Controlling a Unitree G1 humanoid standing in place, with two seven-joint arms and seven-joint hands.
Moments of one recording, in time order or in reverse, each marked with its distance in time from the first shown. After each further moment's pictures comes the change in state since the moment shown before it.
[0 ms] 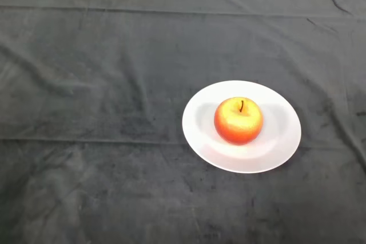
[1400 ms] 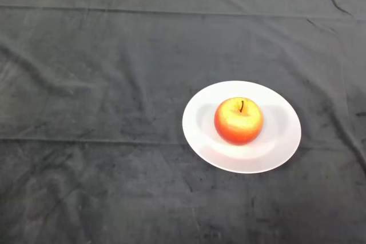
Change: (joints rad) left arm -0.011 -0.115 0.114 0.117 0.009 -0.121 0.057; right arm 0.000 0.000 0.000 0.000 0.000 0.000 0.000
